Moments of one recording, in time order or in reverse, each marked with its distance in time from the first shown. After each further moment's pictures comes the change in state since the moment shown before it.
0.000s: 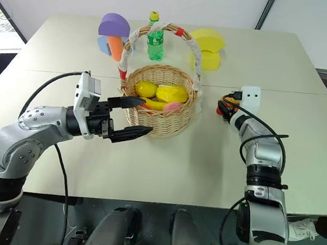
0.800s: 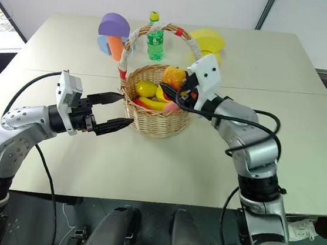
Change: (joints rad) left arm 0.093 0.066 0.092 0.067 0.050 -0.080 -0.023; right arm -0.085 0.046 0.285 -0.565 0.144 0.252 0.097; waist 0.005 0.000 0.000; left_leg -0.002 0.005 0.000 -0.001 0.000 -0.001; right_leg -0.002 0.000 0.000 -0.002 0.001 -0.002
